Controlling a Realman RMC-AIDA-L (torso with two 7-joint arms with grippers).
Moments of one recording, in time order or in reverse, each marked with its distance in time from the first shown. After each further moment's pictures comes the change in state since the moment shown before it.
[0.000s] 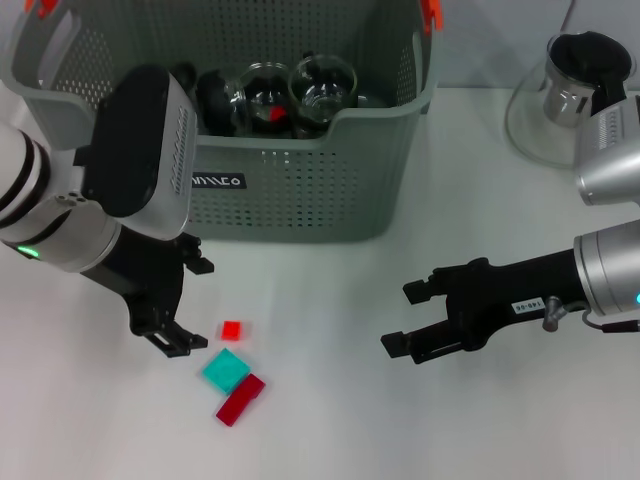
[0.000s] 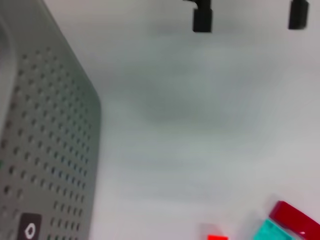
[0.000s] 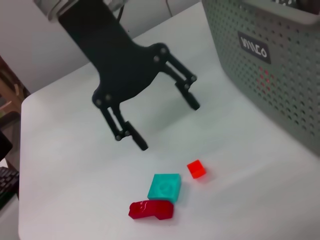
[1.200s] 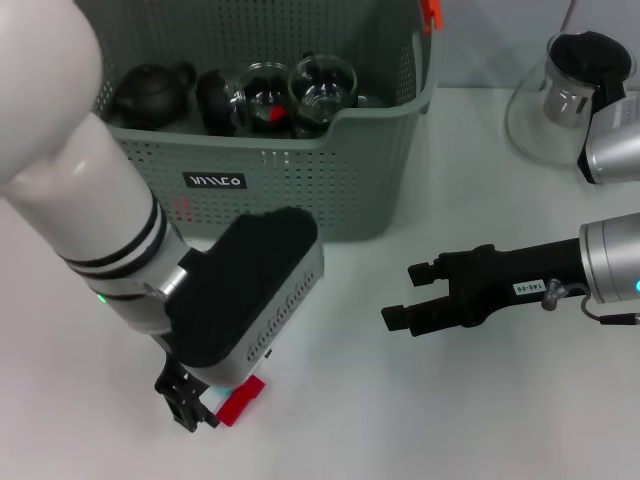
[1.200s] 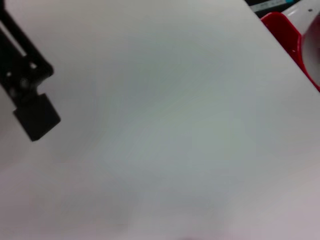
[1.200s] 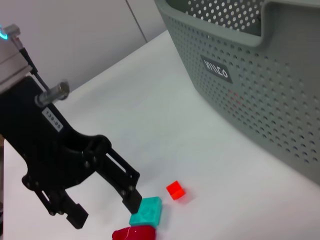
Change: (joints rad) left arm -0.028 -0.008 0.379 0.077 0.025 0.103 0.181; right arm 0.031 0.000 0.093 0.090 0.005 0.028 0.000
